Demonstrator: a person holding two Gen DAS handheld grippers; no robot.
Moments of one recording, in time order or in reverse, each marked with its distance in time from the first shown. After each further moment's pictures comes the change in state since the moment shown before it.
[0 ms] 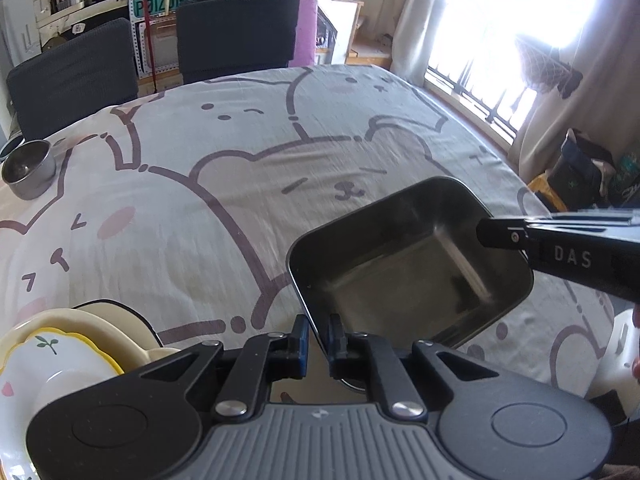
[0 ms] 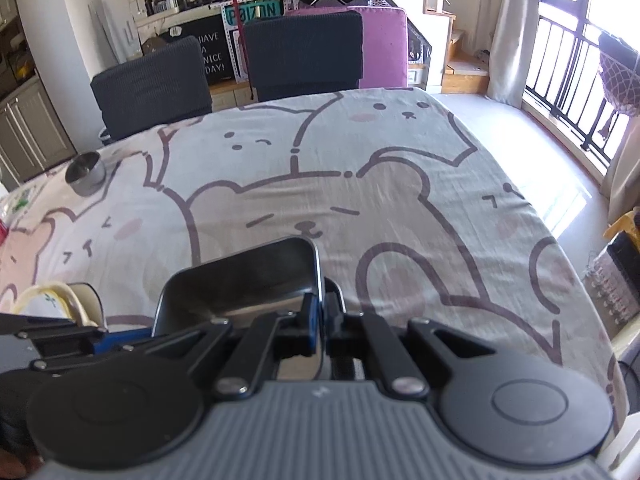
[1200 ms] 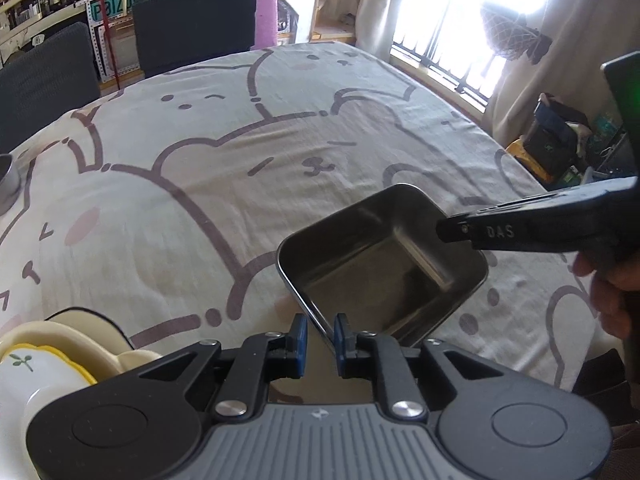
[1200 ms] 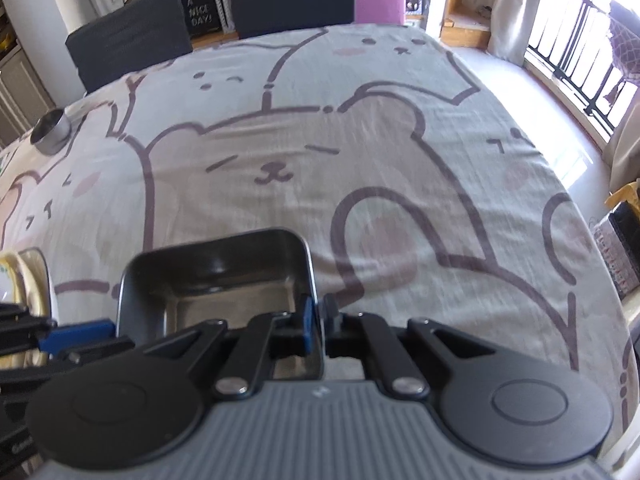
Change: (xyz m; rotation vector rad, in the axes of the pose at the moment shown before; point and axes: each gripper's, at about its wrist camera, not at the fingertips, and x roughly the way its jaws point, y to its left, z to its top) left arm 0.011 -0.008 -0.005 0.098 0.040 -0.066; right arm 0.055 -0.024 -0.007 0.018 0.147 -0.012
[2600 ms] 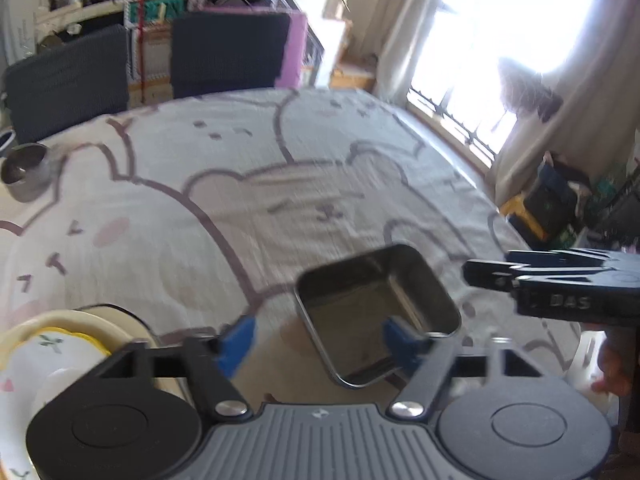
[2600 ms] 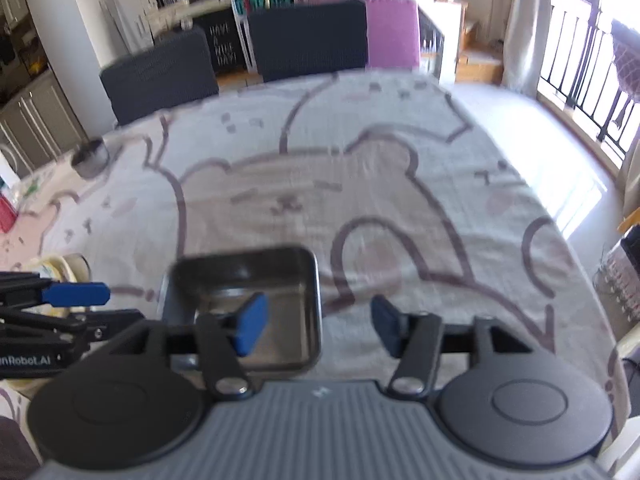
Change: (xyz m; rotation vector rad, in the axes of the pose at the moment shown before) left arm -0.050 0.016 0.001 -0.143 -0.128 -0.008; right arm -0.063 -0.016 -0.022 -0.017 -0.149 0.079
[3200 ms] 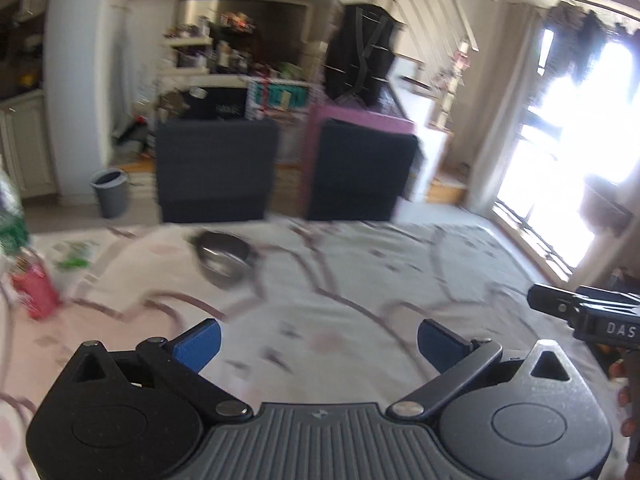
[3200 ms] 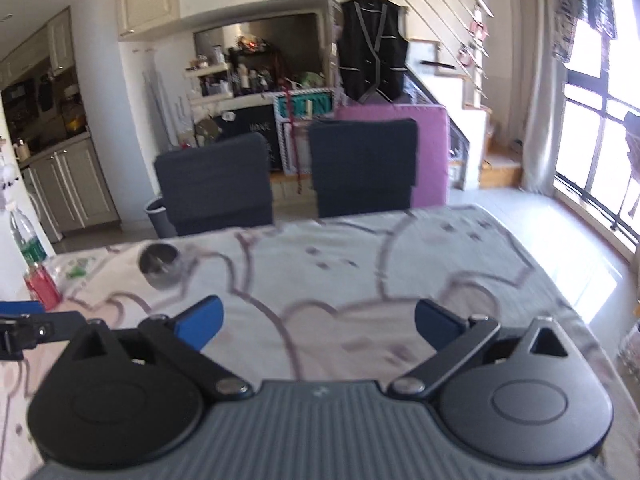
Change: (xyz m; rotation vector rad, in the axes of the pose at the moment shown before) left arm -0.125 0.162 0.037 -0.150 -0.287 0.251; right arm -0.038 0.139 0.063 -0.064 -0.302 0.052
